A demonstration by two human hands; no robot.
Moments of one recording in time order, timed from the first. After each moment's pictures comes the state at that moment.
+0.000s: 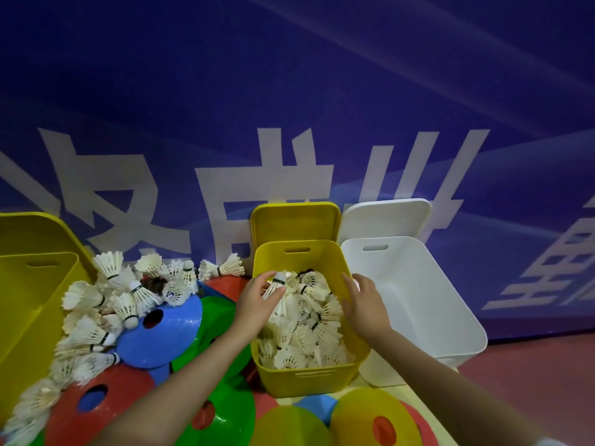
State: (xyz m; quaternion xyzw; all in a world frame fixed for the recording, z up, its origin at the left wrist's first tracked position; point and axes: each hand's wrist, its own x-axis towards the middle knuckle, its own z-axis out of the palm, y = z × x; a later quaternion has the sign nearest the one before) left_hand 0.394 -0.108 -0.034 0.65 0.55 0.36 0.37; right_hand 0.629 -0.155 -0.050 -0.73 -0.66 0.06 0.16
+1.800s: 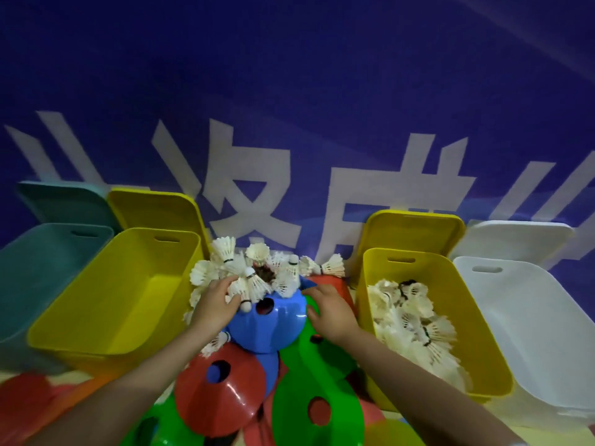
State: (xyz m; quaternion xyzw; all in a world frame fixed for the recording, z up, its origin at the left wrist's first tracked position) left_hand 0.085 -0.078 -0.056 0.64 0.68 0.26 0.23; right_hand 0.347 -0.092 -0.052 -0.58 -0.77 0.17 0.17
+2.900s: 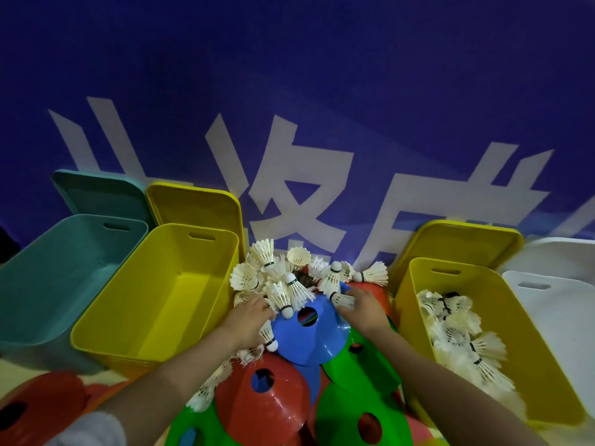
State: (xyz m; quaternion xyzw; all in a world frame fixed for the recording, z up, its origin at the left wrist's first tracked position) left_hand 0.029 -0.052 -0.089 0.85 0.51 -0.13 0.06; right_hand 0.298 -0.052 -0.061 -0.73 -0.62 0.24 0.16
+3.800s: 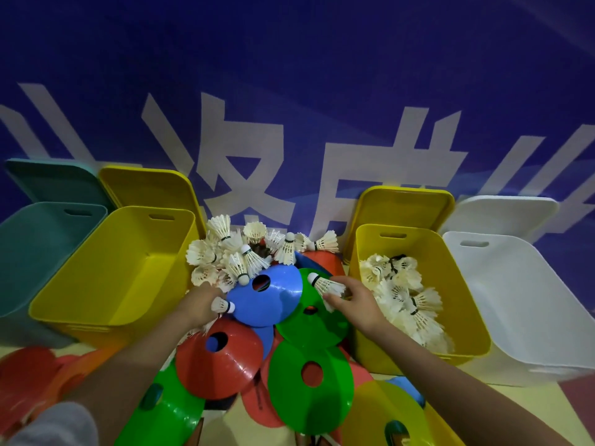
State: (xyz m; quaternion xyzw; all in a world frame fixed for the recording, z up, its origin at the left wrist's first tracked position) left_hand 0.041 -0.086 -0.097 0.75 0.64 -0.05 0.17; right_hand 0.395 -0.138 -0.057 -0.64 -0.60 0.34 0.33
